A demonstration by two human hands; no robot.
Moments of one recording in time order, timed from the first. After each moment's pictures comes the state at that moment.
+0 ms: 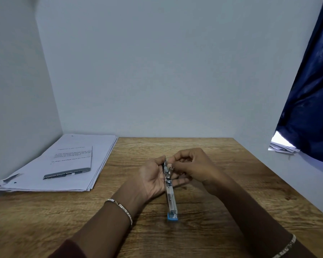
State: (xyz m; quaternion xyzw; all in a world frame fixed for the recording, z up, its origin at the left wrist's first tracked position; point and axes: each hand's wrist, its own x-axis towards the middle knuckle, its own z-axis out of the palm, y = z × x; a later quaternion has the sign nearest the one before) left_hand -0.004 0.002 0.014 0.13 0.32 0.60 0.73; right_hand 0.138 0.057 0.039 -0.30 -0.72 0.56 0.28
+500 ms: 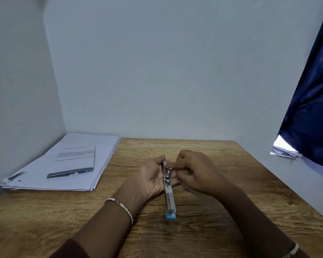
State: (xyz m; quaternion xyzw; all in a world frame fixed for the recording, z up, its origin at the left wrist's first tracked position) left_hand -0.011 0.004 0.016 0.11 0.36 0.62 0.69; right_hand 0.143 0.059 0.042 -0.19 -0.95 0.08 0.24
